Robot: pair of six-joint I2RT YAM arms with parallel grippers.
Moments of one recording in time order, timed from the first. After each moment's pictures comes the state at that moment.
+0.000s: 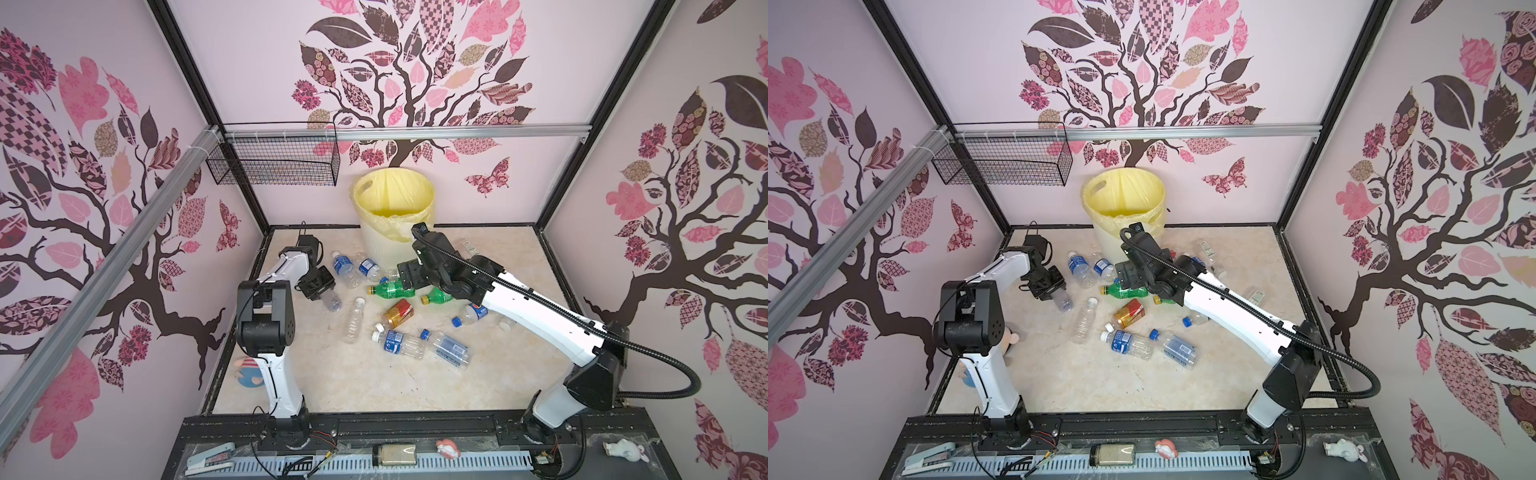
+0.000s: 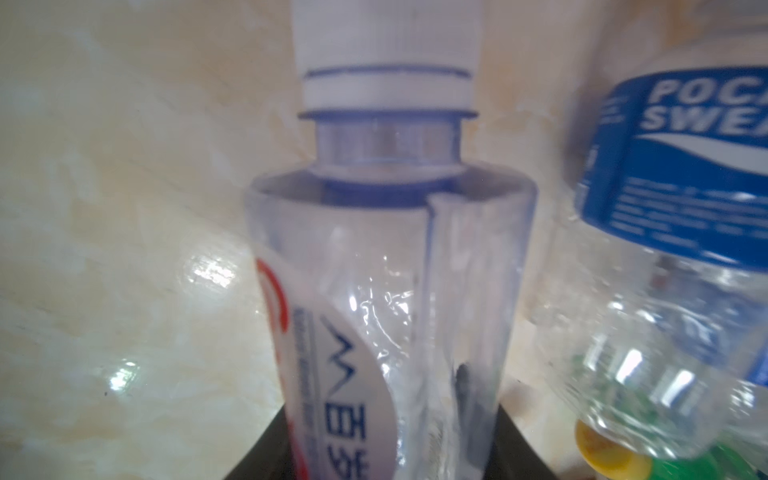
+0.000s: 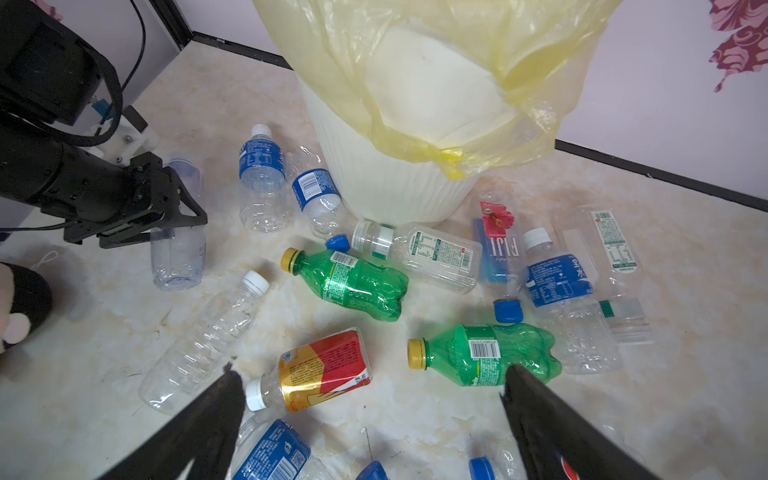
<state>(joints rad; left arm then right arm) 0.00 1.93 1.46 -0.86 0.14 -0.63 0.84 1.61 1.62 -0.71 0.35 0.31</state>
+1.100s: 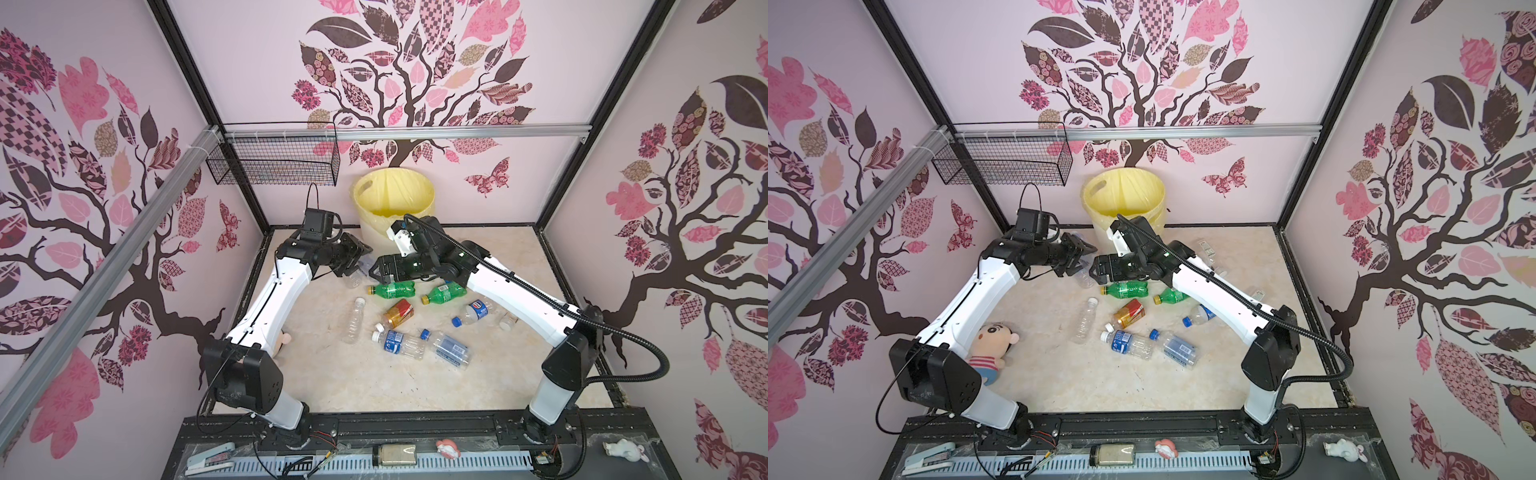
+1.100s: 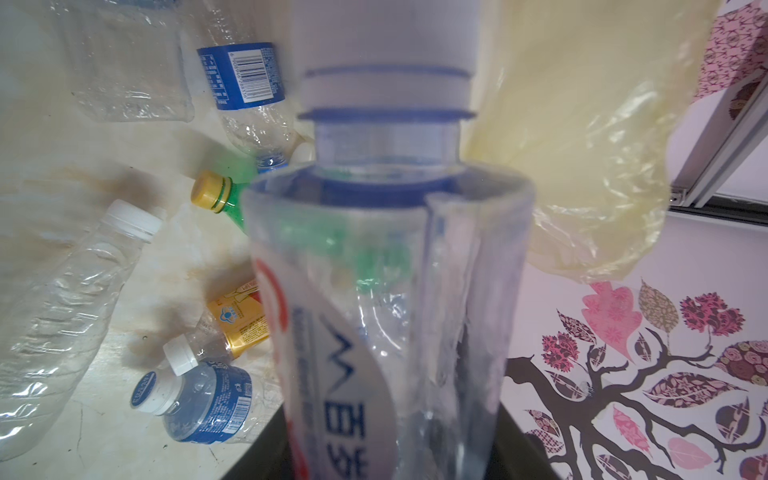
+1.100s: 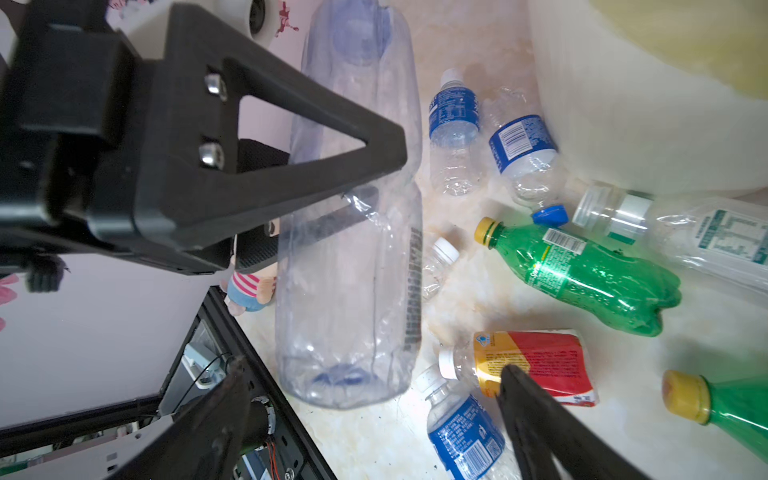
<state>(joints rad) -0.23 1.54 1.52 -0.77 0.47 -1.03 0.77 1.76 1.75 -0.66 -0.29 0.50</state>
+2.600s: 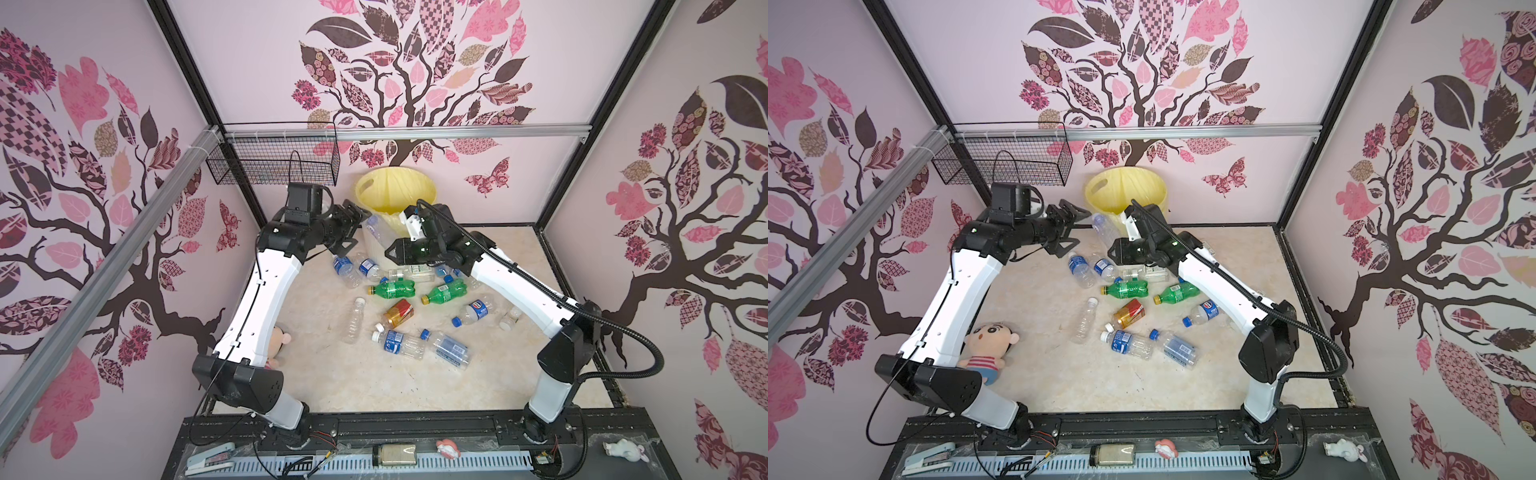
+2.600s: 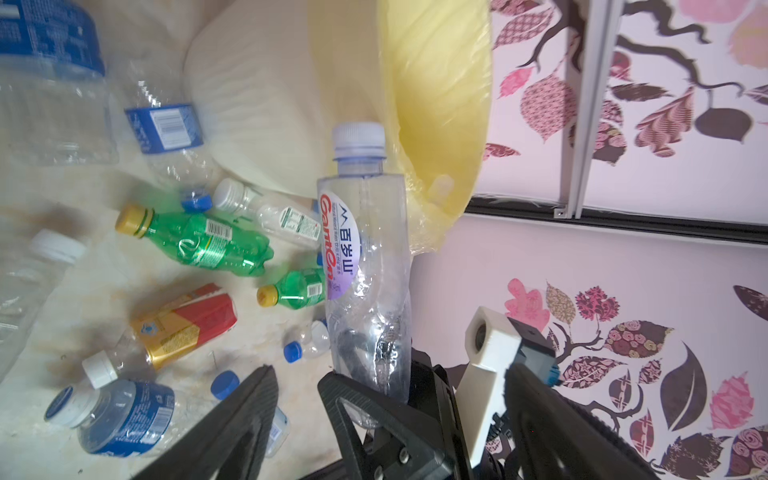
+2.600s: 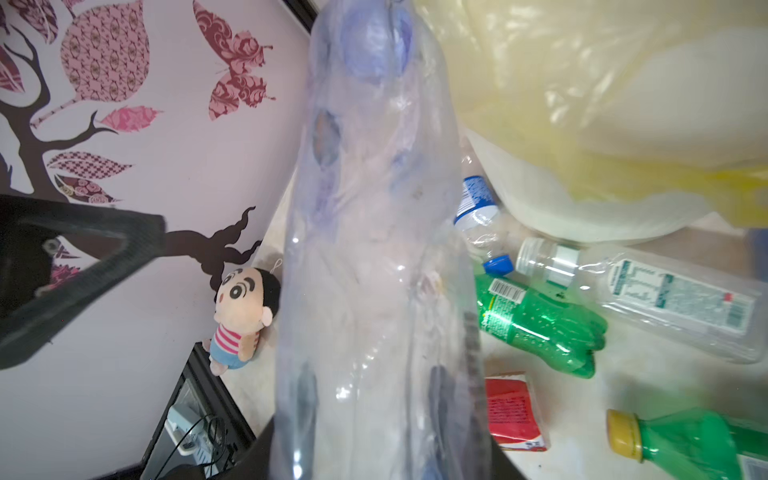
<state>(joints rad) -0.20 1.56 1.89 -0.90 0.43 -1.10 0.66 1.79 1.85 -0.65 -0.23 0.49</state>
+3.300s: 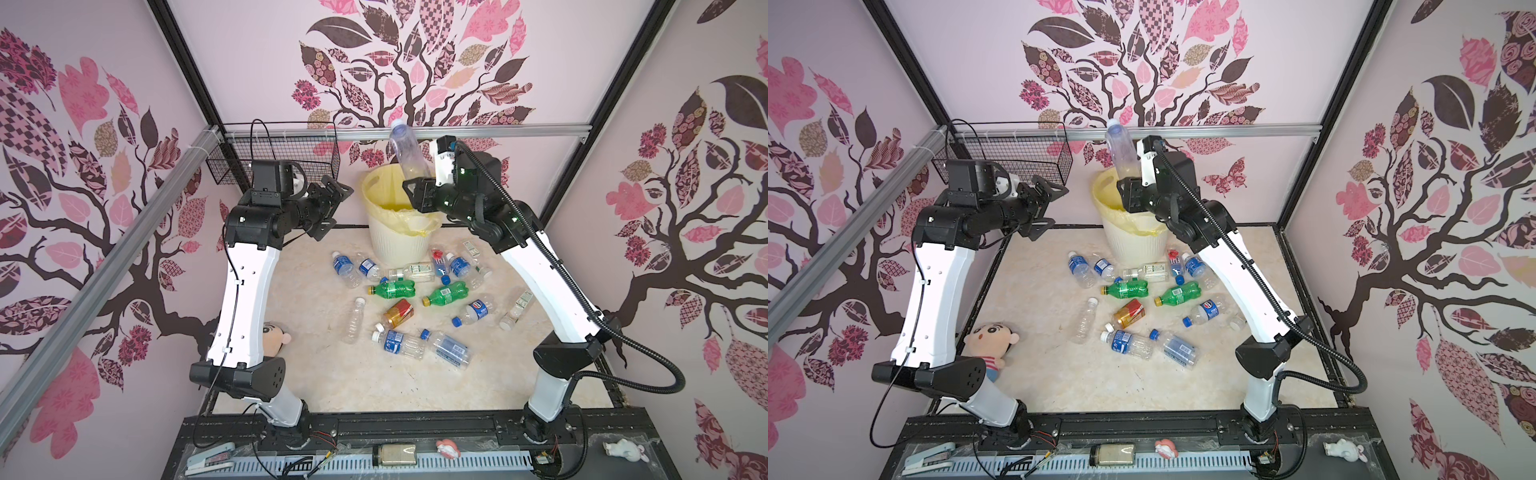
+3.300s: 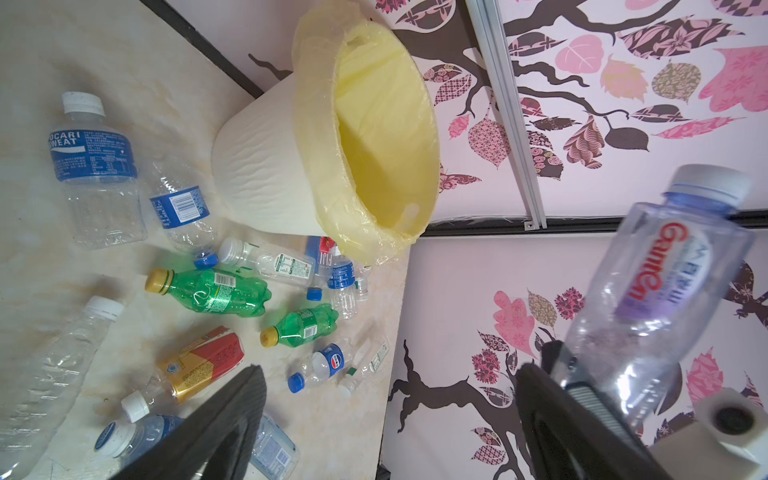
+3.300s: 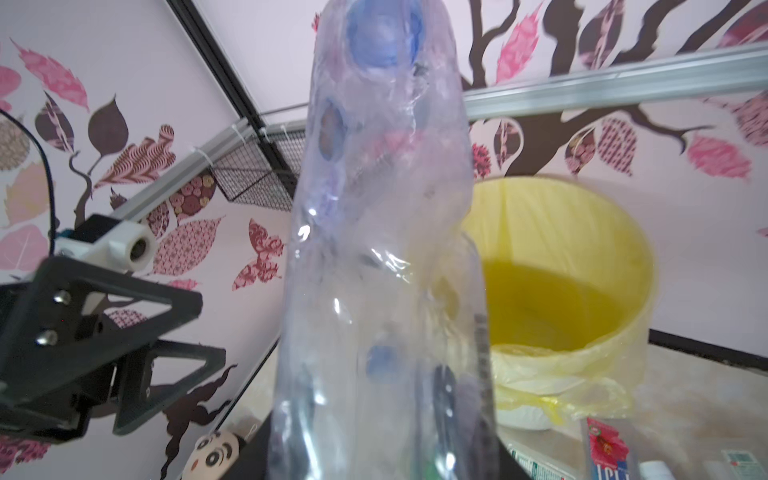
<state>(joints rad) -0.12 1.62 2.18 -1.10 0.44 -0.96 0.64 1.83 2.37 -0.68 0.06 0.33</state>
